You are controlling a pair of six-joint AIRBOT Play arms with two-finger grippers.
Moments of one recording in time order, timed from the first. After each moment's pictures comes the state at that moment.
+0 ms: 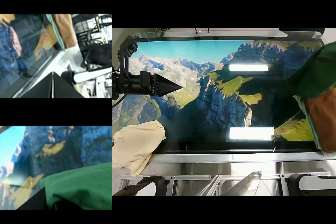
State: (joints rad) left arm 0.16 -1.17 1.15 0.37 -1.54 -1.07; right arm -0.52 -1.57 1.96 -0.85 1.24 1.42
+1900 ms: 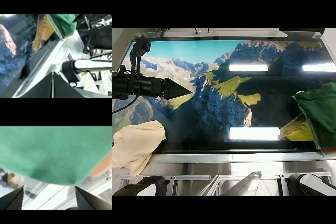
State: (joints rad) left arm 0.05 -1.17 1.15 0.37 -1.55 -0.98; right arm -0.96 -1.22 1.08 -1.33 1.61 1.61
